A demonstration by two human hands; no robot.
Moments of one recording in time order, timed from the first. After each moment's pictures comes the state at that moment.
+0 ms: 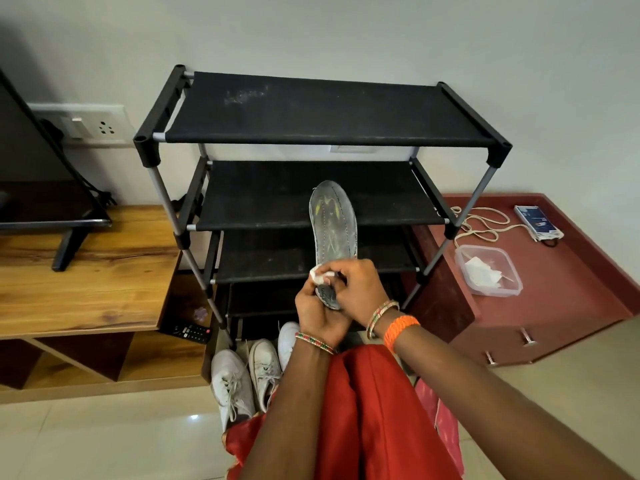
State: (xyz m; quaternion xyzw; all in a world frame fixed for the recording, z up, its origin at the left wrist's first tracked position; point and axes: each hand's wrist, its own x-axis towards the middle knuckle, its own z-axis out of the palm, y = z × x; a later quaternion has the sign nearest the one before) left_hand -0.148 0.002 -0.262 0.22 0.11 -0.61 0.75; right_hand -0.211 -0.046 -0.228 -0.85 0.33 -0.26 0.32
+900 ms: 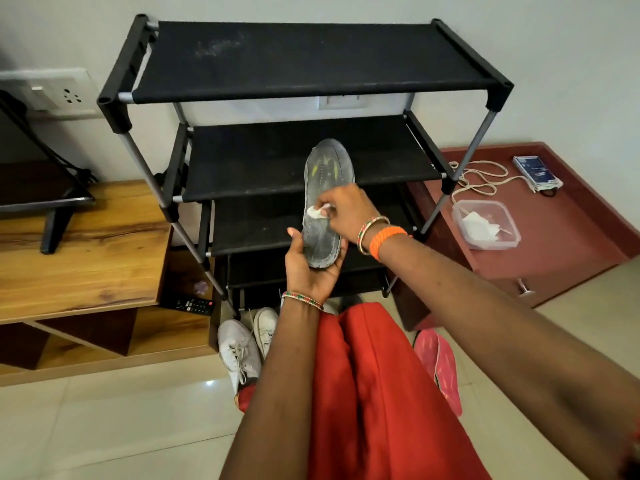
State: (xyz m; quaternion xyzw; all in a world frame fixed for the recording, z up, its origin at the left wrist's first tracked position) left_hand -0.135 0.001 -0.260 0.24 0.06 -0.60 0.76; right_hand -0.184 -0.100 -0.213 -0.91 0.35 -0.14 0.17
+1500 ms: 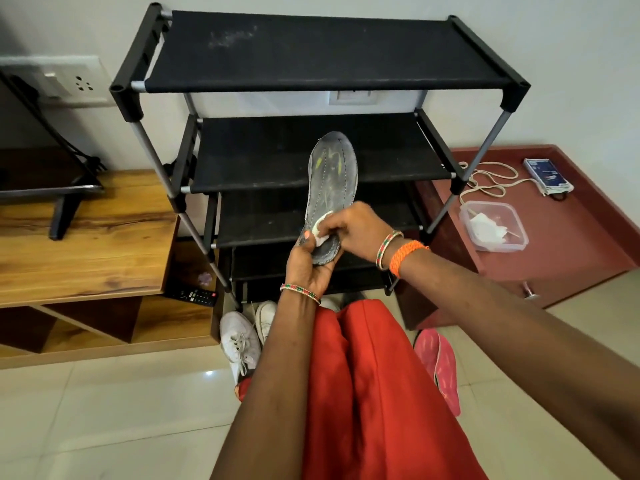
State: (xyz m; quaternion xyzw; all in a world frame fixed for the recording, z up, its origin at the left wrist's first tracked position) left_hand -0.126 0.003 -0.263 0.28 0.07 -0.56 0.78; right_hand -0.204 -0.082 -0.225 -0.94 0.24 -0.13 0.20
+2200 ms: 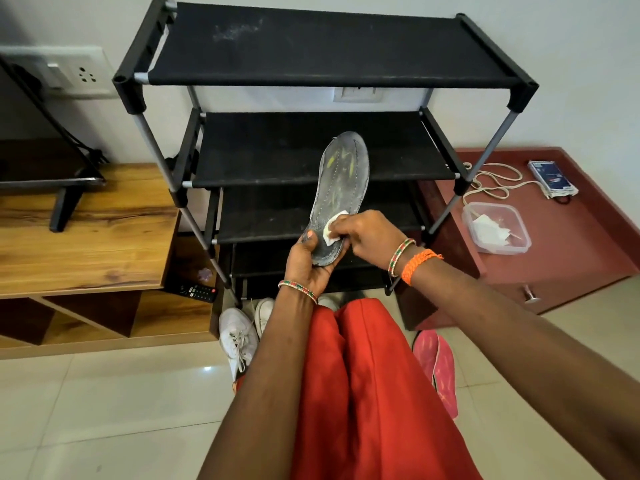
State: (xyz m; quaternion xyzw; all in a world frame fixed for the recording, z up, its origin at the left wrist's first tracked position) left_hand -0.124 0.006 -0.263 0.29 0.06 -0.58 0.76; right_hand -0.222 -0.088 -0.238 -0.97 0.18 -0.12 0.15
